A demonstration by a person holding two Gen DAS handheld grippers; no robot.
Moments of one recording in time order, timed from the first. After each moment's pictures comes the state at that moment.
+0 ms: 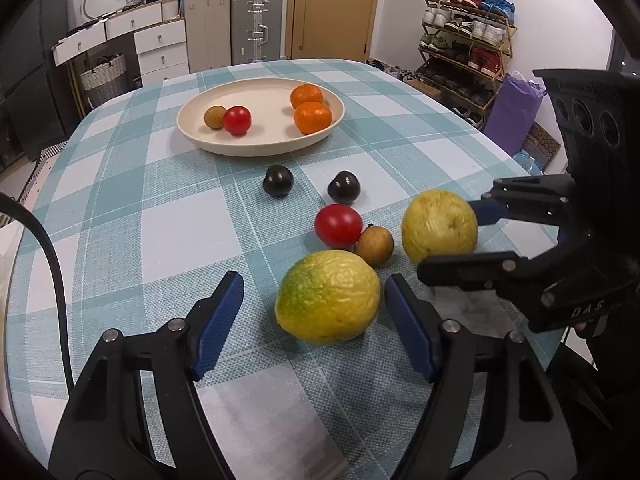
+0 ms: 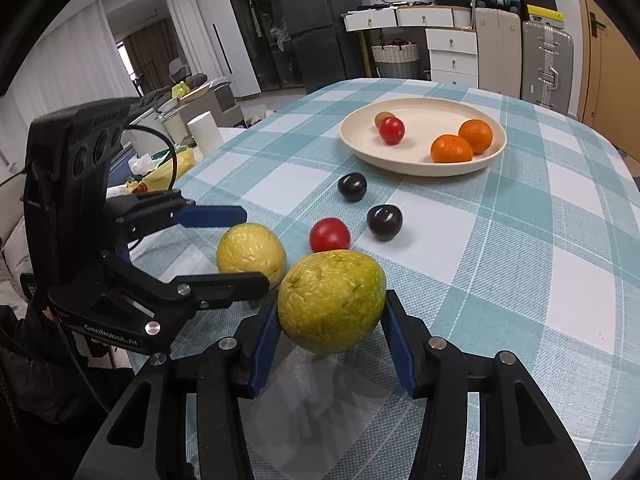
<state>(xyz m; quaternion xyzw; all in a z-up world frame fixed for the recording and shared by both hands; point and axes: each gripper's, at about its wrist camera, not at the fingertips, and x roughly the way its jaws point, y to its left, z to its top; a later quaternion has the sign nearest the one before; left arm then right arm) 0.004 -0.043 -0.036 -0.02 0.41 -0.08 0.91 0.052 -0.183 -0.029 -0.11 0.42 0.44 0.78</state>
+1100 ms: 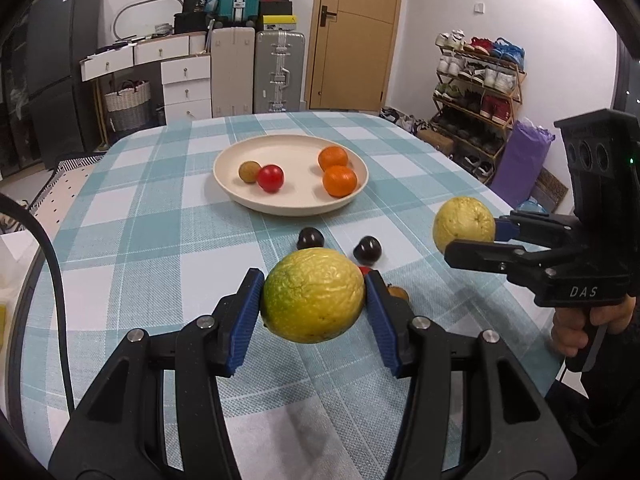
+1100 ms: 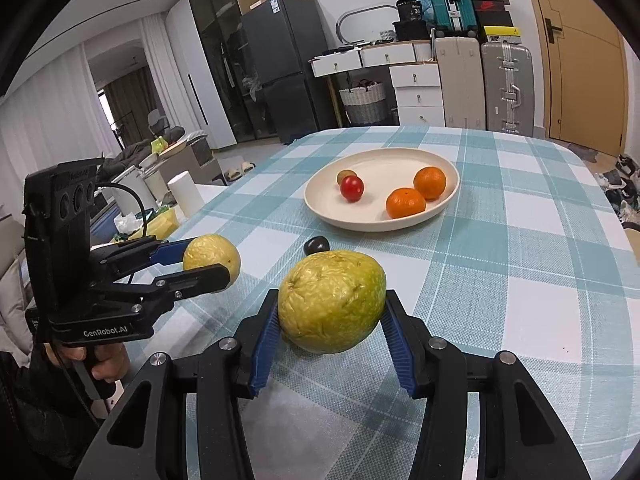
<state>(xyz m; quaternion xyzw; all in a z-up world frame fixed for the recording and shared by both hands) -0.007 -0.019 -0.003 -0.05 0.32 -0.04 0.94 0.064 -0.202 -0.002 -0.05 0.37 0.41 0.84</state>
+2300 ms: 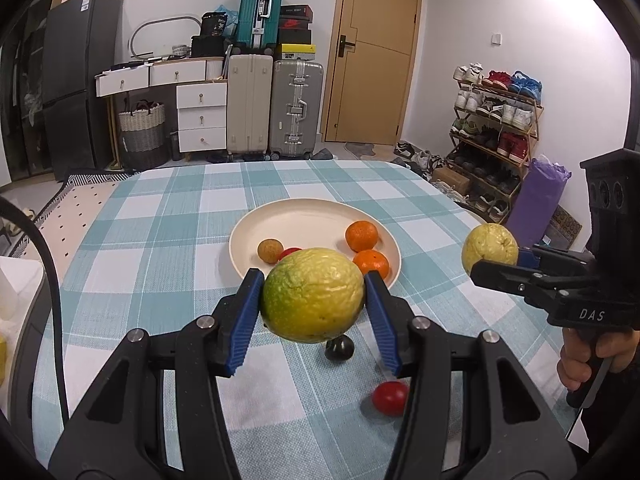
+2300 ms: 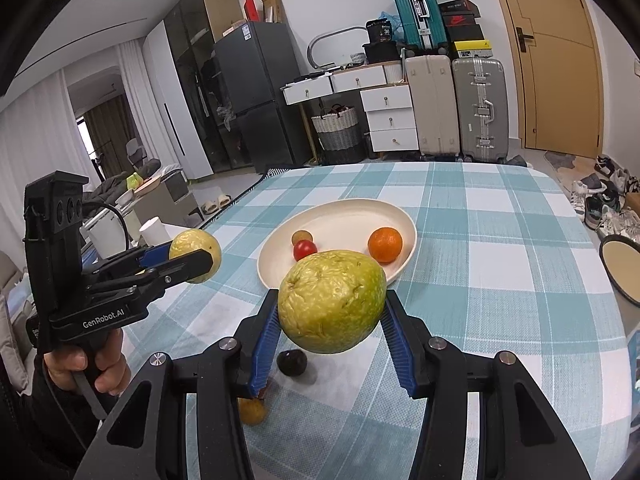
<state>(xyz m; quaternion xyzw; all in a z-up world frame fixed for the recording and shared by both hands) 0.063 0.000 0.033 -0.06 0.28 -0.01 0.96 0.124 -0.204 0.027 -0.02 0.34 0.37 0.87</state>
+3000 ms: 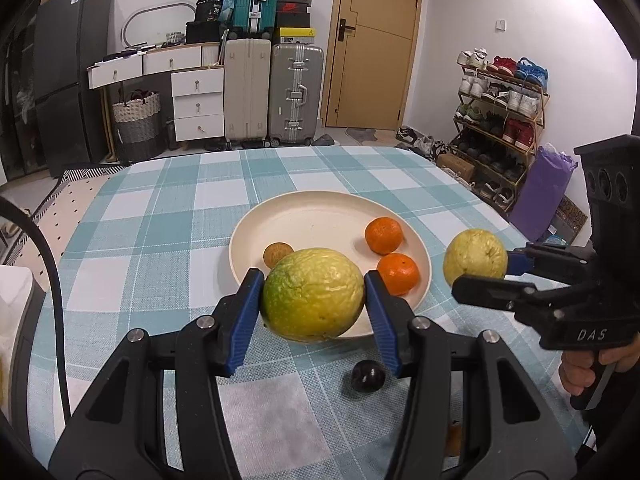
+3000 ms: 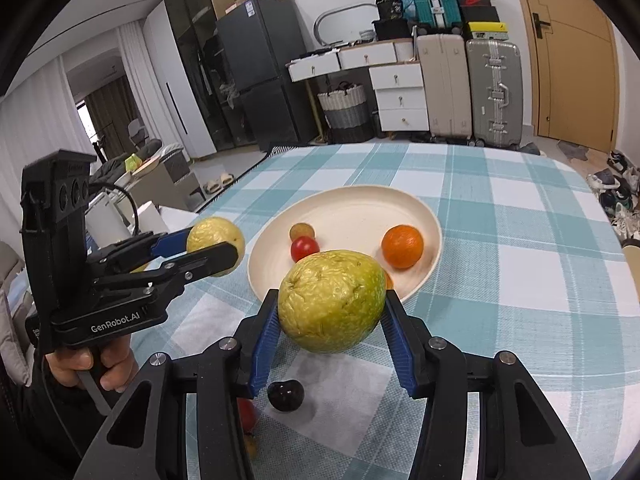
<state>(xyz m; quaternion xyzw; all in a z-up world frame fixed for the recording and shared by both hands) 0.121 0.017 0.011 -0.05 0.31 -0.02 0.95 0.156 -0.162 0.011 -0.04 0.38 0.38 0.84</state>
